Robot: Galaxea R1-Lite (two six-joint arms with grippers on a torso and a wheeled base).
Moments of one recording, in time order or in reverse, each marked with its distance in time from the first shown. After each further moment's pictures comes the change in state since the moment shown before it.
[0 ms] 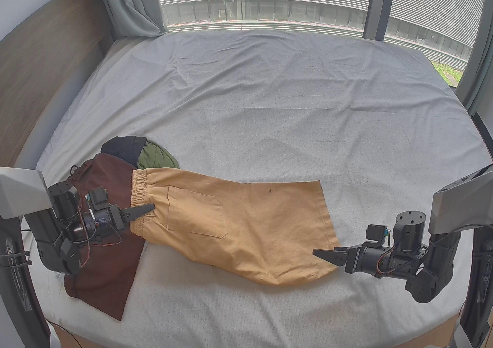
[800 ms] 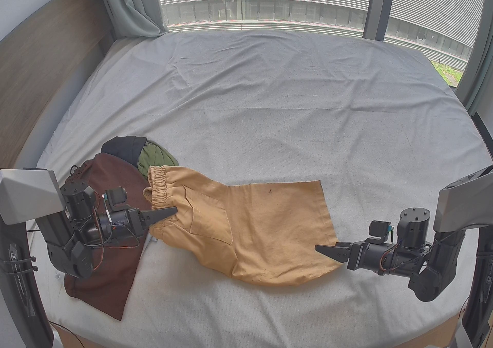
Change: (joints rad) left arm -0.141 -0.019 -0.003 0.000 0.020 0.043; right arm -0.004 -0.037 0.007 0.001 0.000 0.000
